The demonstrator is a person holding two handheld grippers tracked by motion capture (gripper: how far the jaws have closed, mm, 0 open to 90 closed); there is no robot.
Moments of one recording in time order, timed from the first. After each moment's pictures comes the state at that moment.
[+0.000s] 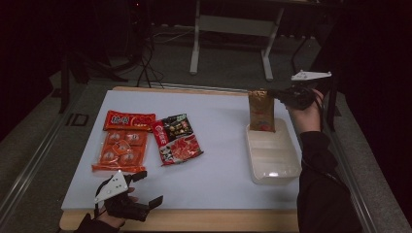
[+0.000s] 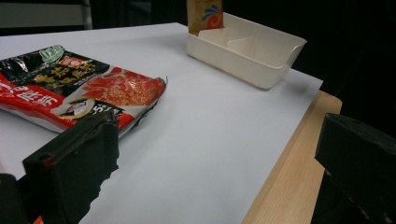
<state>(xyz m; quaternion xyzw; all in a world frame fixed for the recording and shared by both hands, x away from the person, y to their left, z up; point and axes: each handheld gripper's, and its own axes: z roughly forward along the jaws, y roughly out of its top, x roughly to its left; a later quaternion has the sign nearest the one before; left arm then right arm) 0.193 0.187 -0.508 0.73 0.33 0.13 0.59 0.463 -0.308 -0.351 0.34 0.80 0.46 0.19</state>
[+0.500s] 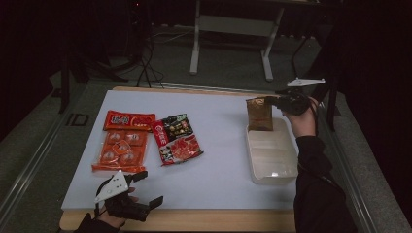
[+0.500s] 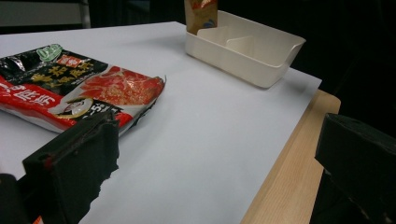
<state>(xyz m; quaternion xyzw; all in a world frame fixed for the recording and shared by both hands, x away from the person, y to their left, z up) 0.194 0.187 -0.508 0.73 0.33 0.13 0.59 0.467 -0.310 -0.379 0.38 0.80 0.45 0.16</state>
